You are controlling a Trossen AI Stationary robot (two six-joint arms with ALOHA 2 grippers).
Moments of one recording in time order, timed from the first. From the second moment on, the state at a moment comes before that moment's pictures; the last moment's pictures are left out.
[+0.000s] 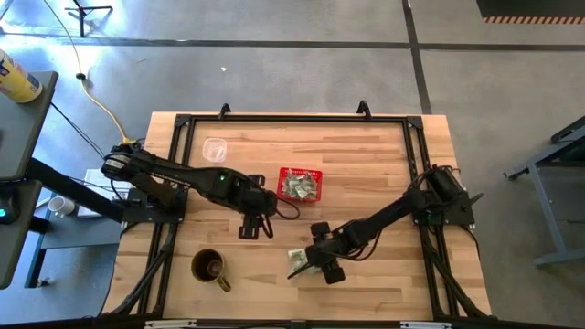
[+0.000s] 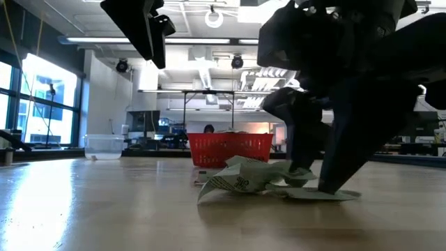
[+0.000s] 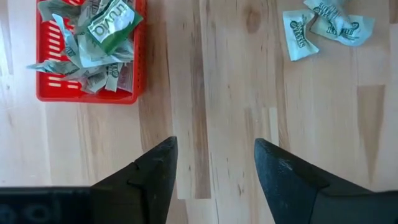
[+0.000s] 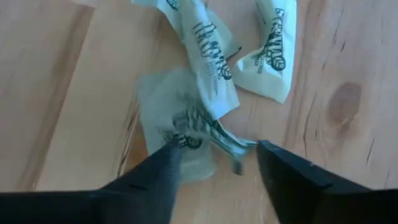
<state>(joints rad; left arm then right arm) -0.22 1.55 1.35 -1.00 -0.15 -0.11 0.42 1.95 1.17 -0.33 0.05 0.17</state>
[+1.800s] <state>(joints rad) -0.22 1.55 1.35 -1.00 -0.26 -0.19 0.41 2.02 1.17 -0.23 0.38 0.80</state>
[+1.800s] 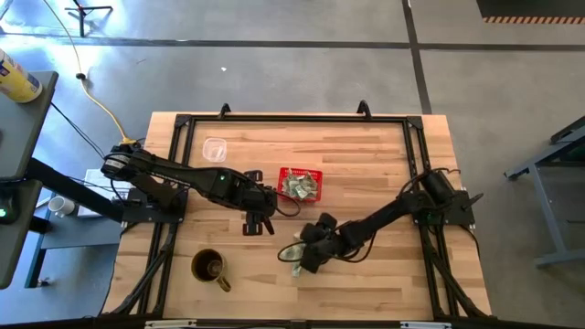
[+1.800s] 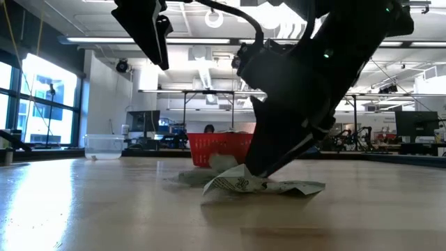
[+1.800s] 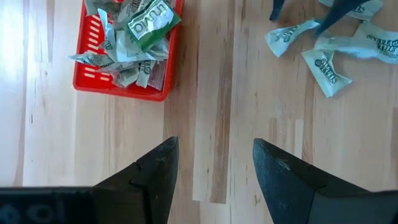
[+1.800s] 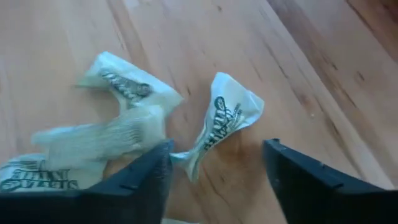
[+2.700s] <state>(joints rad) -0.22 1.55 1.35 -0.98 -0.19 -0.17 0.03 1.72 1.16 -0.42 0.37 0.49</state>
